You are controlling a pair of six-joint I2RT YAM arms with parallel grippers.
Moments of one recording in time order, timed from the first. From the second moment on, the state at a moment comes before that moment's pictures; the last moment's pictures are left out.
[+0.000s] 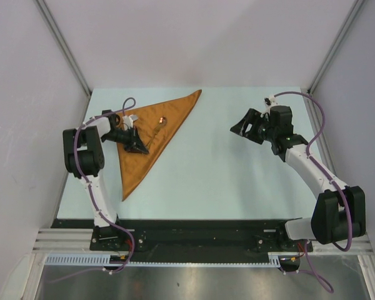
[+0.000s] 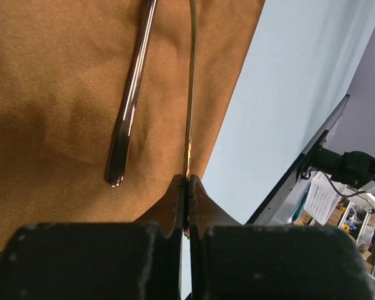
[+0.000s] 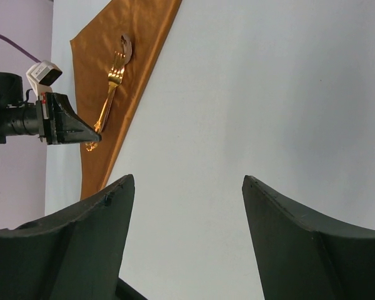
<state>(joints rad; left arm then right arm) 0.13 2.12 1.44 -0.81 0.86 0.08 0.20 1.35 0.98 -0.15 -0.35 0.60</state>
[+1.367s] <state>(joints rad) 0.08 2.17 1.53 -0.84 0.80 0.04 0.21 1.35 0.97 -0.16 -0.35 0.60</state>
